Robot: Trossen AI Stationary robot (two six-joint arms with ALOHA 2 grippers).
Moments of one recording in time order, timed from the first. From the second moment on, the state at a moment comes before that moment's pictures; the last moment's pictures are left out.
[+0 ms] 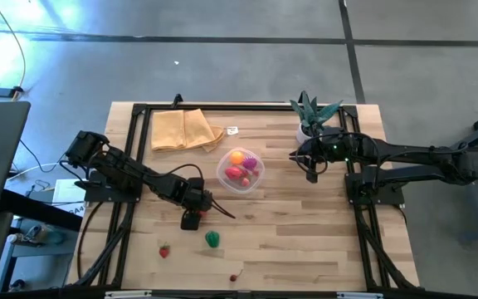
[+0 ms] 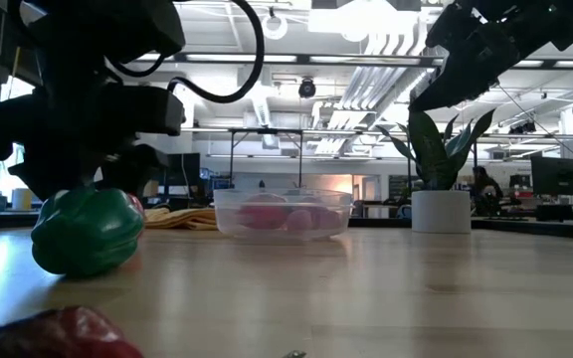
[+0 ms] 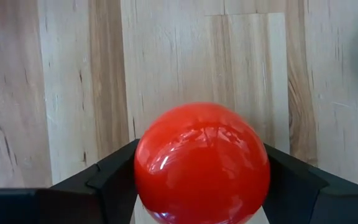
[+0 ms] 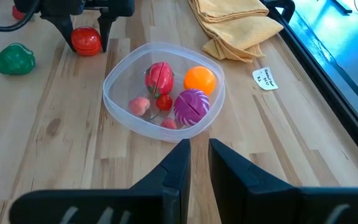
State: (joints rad) left arm -0.17 1.61 0.74 -0.38 -0.06 -0.21; right arm -0.24 0.86 0.58 -0.27 -0.07 -0.13
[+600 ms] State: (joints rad) left arm -0.17 1.61 0.74 -0.35 -0.09 -0.19; right arm -0.24 0.86 0.58 -0.27 -0.07 -0.13
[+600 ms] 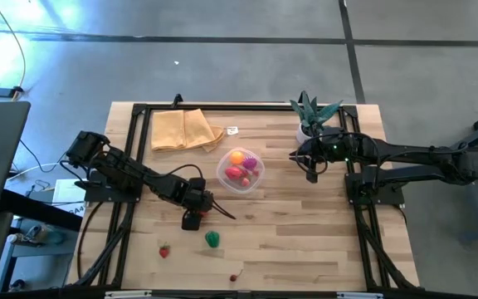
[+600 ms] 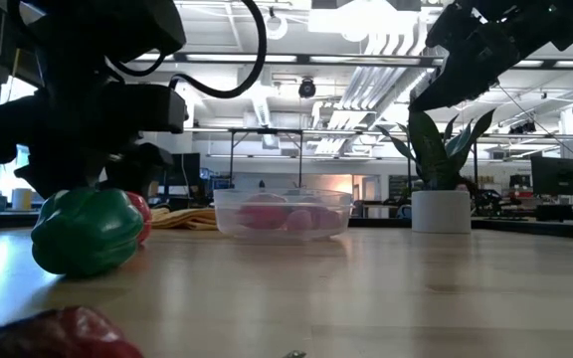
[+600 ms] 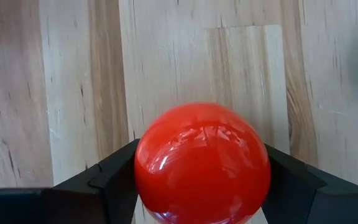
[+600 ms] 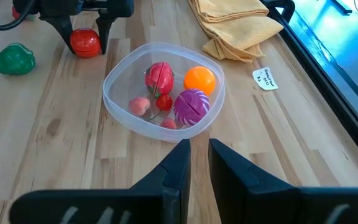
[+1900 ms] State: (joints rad) left arm 0.20 1.60 1.30 -0.70 -0.14 0.34; right arm -0.24 0.86 0.58 -0.27 -0.07 -0.13
